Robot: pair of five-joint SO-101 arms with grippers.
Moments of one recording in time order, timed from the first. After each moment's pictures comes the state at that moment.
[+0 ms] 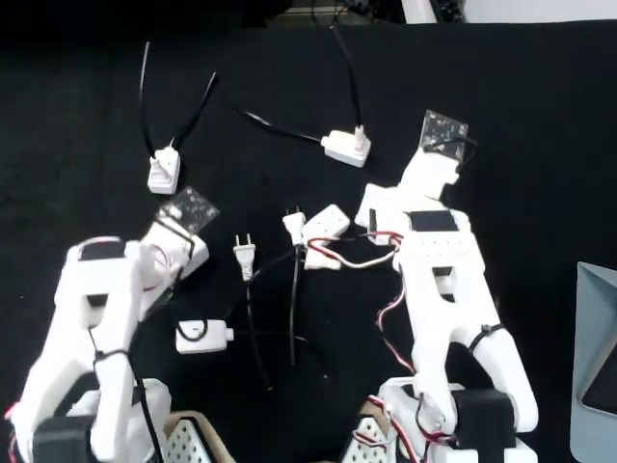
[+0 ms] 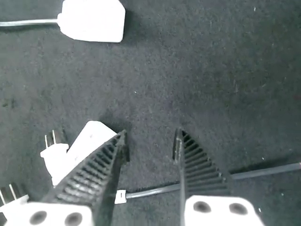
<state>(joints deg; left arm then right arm) -11.2 -29.8 59.3 56.3 -47.2 -2.3 -20.8 46.8 41.5 -23.0</state>
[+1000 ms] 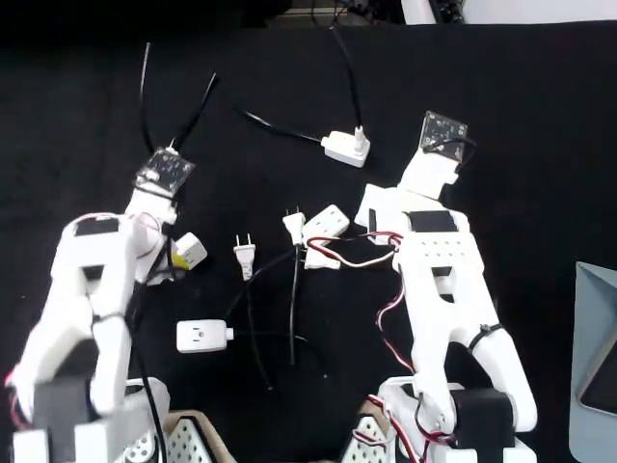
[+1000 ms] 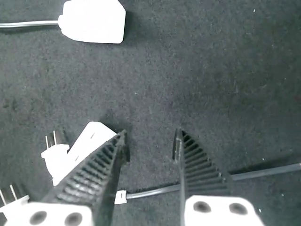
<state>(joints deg) -13.5 -18.3 48.7 47.4 -36.0 -2.3 -20.8 46.9 41.4 -23.0</state>
